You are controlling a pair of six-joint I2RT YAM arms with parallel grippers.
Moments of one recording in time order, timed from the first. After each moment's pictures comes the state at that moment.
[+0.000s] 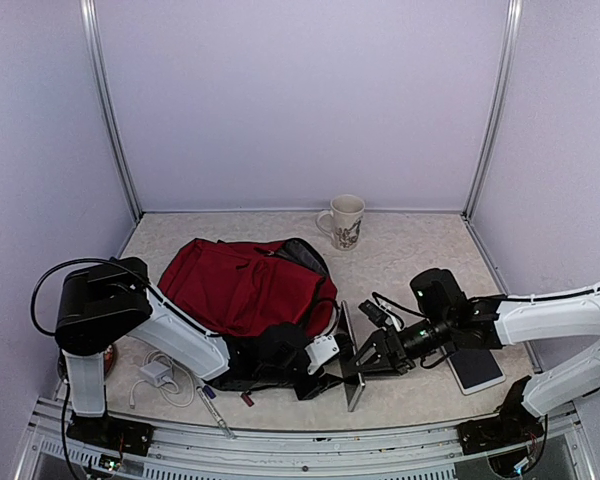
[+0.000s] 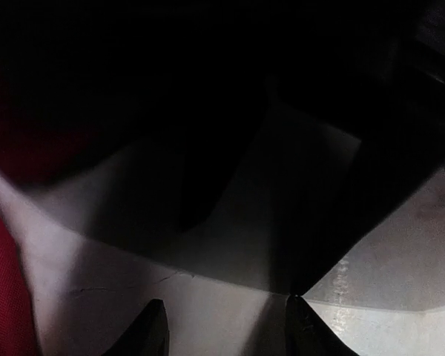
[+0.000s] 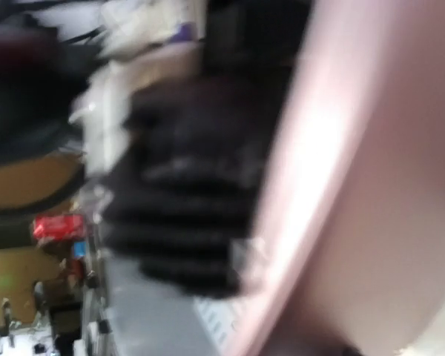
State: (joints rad) left arm -1.20 2.01 0.88 0.53 0.00 0.08; right arm 0.81 1.28 0.54 0.02 -0.79 0.78
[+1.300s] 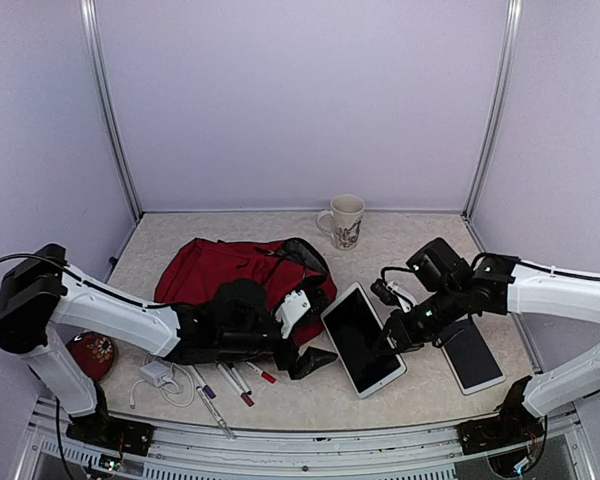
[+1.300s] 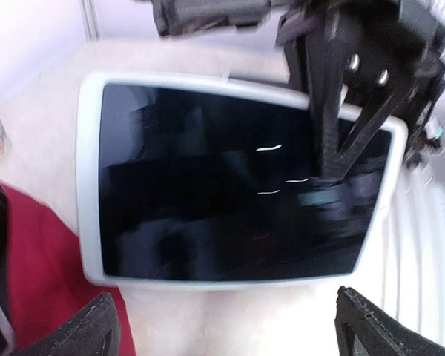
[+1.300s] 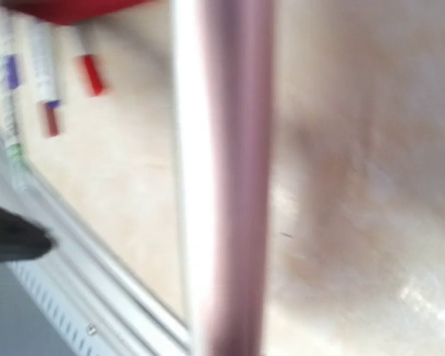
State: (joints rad) left arm -1.12 1.69 0.78 0.47 0.12 0.04; right arm 0.82 1.25 0.82 -0.58 -0.43 0.52
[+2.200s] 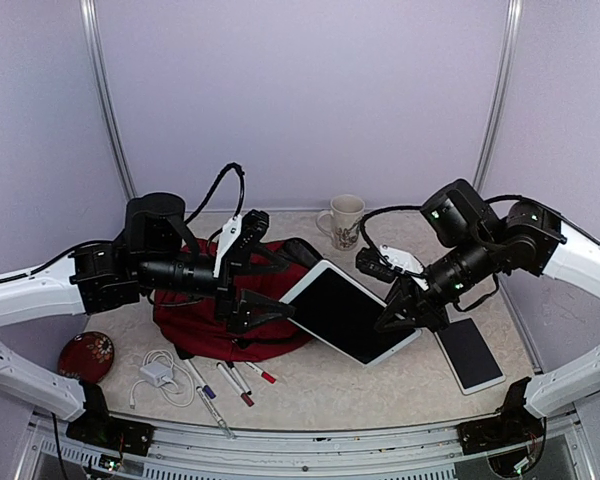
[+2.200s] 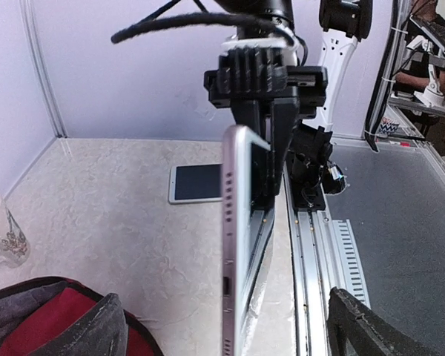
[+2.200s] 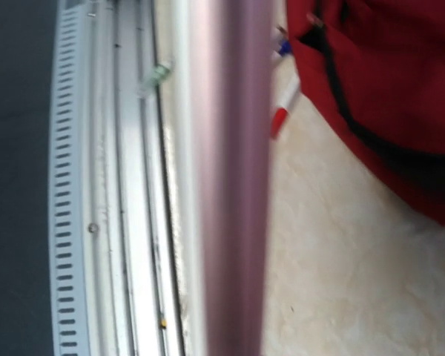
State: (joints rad) left arm -0.99 1.19 0.99 -0.08 0.48 0.14; right arm 0.94 1.21 1.27 -0.96 -0.44 -0.31
